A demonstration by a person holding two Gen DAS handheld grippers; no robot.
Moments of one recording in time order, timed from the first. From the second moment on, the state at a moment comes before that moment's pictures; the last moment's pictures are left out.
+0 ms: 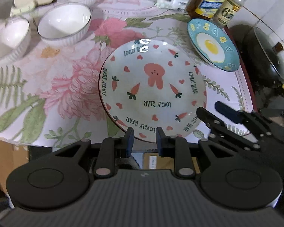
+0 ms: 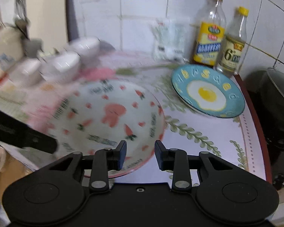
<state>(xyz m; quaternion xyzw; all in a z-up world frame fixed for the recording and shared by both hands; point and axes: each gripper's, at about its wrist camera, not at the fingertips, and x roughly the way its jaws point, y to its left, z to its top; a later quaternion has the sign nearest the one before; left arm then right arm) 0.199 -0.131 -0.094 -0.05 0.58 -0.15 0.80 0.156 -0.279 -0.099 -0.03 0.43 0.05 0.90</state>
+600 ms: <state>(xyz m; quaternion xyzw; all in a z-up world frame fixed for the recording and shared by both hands) 0.146 -0.168 -0.011 0.03 0.50 -0.20 0.84 0.064 -0.351 -0.034 0.04 0.28 0.08 0.96</state>
